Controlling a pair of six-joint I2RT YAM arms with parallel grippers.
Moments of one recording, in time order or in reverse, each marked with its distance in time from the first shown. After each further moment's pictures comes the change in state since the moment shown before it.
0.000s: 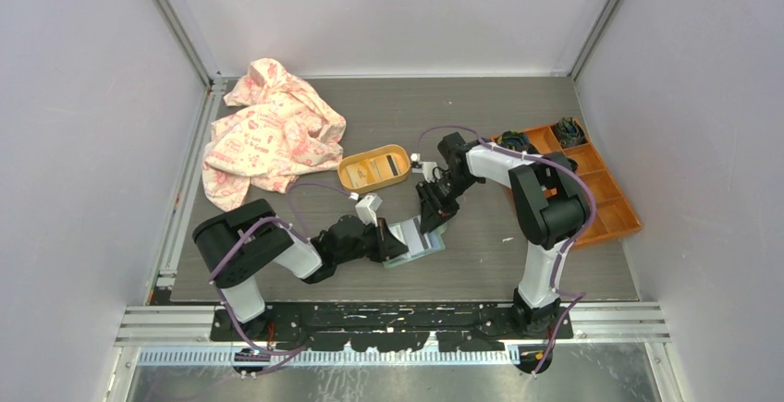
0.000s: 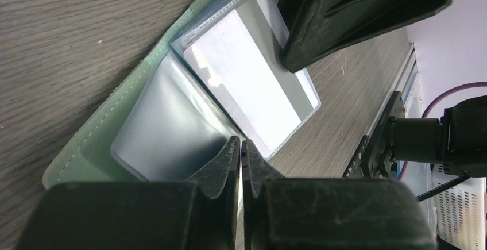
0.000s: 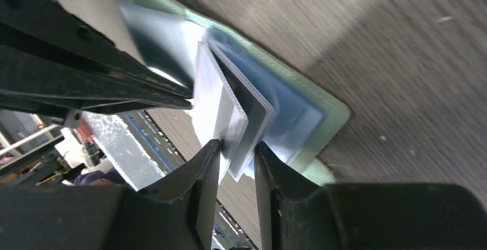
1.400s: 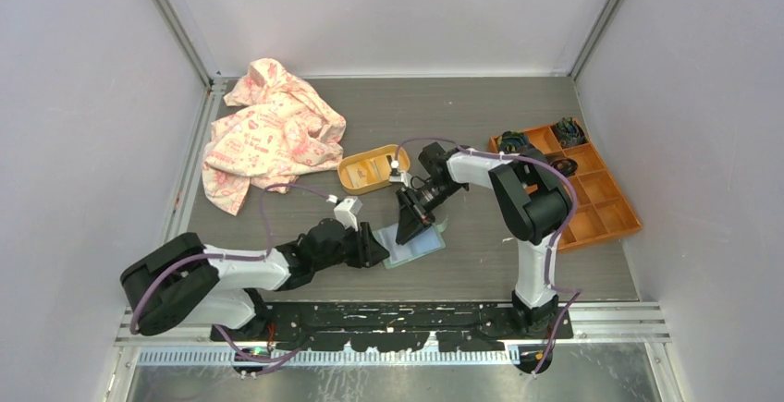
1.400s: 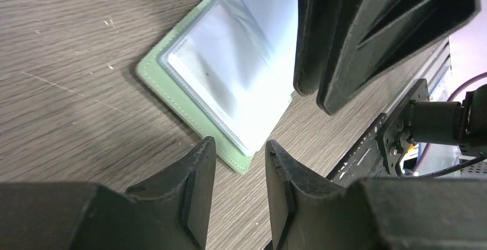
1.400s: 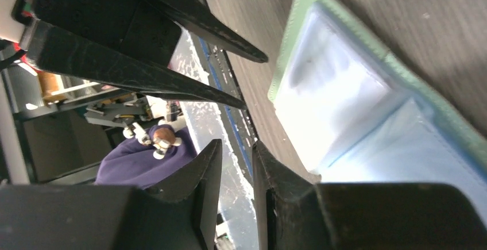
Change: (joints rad) left arm 0.013 -0.401 -0.094 -0.392 -0.059 0.040; right arm 0.101 0.083 0.010 0.040 -0.436 0.052
